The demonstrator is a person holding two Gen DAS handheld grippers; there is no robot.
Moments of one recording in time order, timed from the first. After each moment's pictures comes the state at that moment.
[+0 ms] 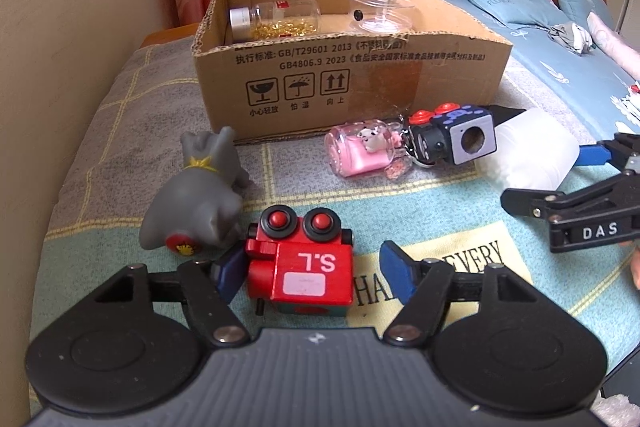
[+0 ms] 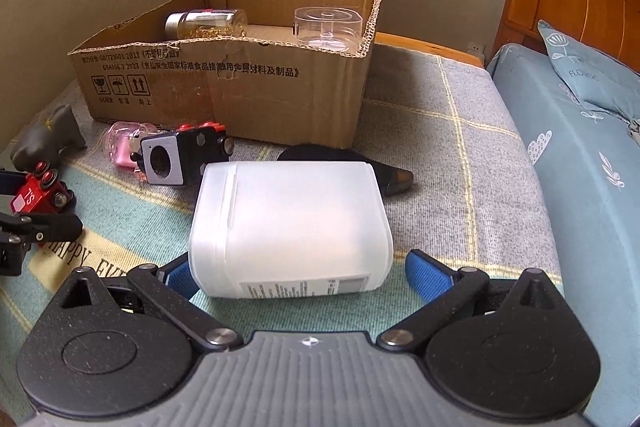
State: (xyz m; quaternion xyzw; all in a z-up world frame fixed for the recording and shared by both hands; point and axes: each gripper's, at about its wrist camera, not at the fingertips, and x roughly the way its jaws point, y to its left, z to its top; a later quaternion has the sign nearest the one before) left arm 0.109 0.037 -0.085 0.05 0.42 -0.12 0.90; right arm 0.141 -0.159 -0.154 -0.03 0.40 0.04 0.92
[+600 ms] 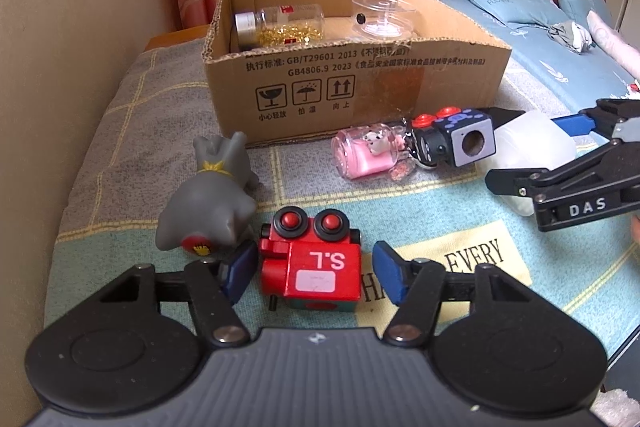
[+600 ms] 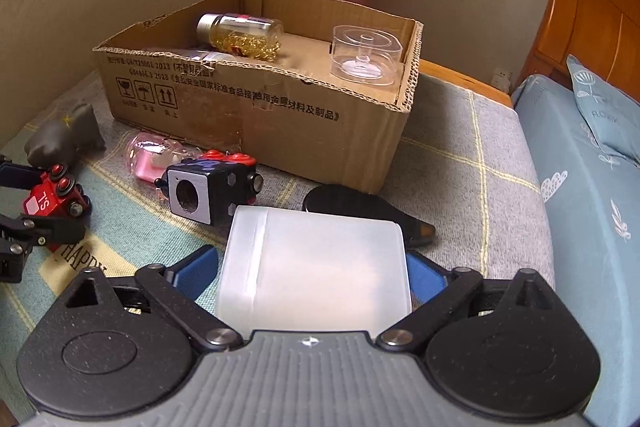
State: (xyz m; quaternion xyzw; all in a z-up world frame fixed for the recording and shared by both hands) left arm 0.107 0.042 -0.077 0.06 0.42 -0.12 0.90; right arm 0.157 -0.142 -0.137 -0.09 0.40 0.08 0.91
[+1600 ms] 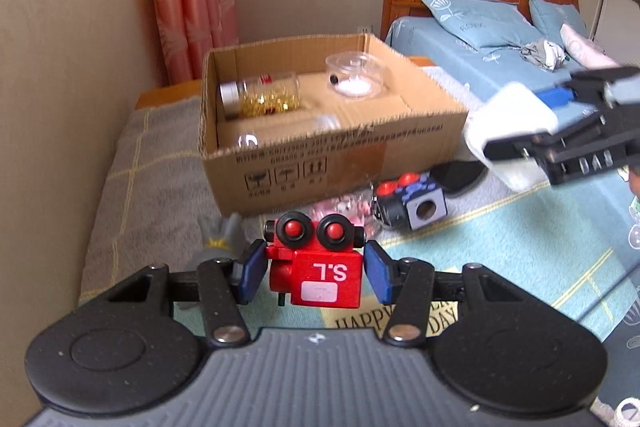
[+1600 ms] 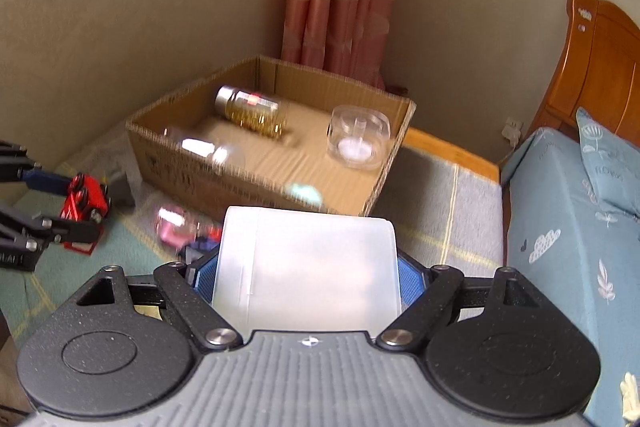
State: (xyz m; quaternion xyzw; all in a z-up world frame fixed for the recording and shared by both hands) left arm 0.101 0.037 -0.017 0.06 0.38 -0.15 0.91; right arm 0.159 -0.164 -0.053 -0.11 0.35 0.13 0.92
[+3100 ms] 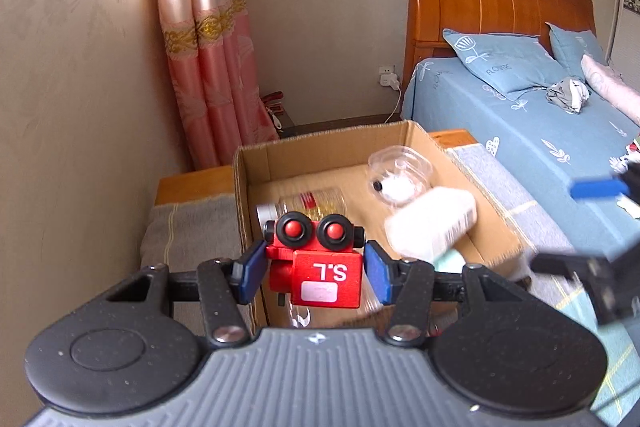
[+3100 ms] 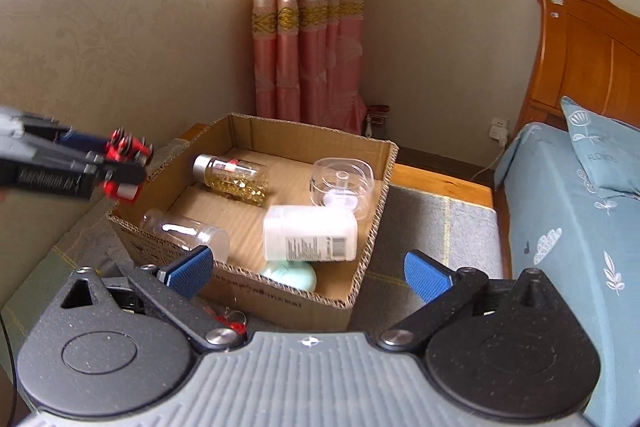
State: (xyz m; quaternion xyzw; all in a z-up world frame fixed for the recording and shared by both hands) left arm 0.212 0.039 0.042 0.07 0.34 -0.14 0.93; right arm 0.189 -0.165 -0.026 -0.04 0.33 0.09 0.94
